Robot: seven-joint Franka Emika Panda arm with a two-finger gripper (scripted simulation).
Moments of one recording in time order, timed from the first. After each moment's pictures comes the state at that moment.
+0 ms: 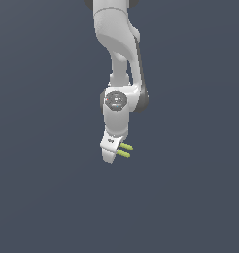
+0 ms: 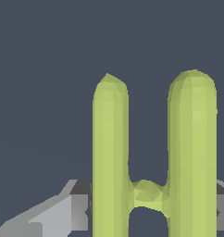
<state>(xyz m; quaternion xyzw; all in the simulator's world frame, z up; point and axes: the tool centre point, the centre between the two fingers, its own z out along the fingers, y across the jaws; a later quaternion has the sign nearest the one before) 0.006 -0.010 0.075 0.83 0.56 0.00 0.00</state>
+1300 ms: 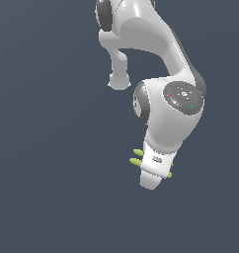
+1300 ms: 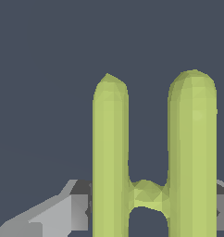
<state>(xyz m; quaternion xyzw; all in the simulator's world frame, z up) 0.123 0.110 0.180 0.83 0.56 0.00 0.00</state>
